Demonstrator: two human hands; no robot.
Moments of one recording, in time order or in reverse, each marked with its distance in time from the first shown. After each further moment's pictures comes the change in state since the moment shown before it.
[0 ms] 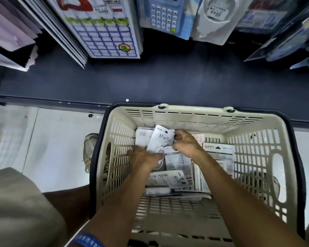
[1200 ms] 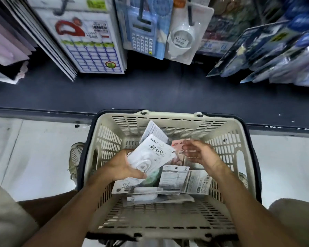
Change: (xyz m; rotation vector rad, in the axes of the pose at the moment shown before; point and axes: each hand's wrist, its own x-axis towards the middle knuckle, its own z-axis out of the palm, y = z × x) left_hand -0.031 -0.003 -0.067 0.275 -0.366 0.472; right_hand -0.072 0.046 -0.083 0.529 0.154 -0.007
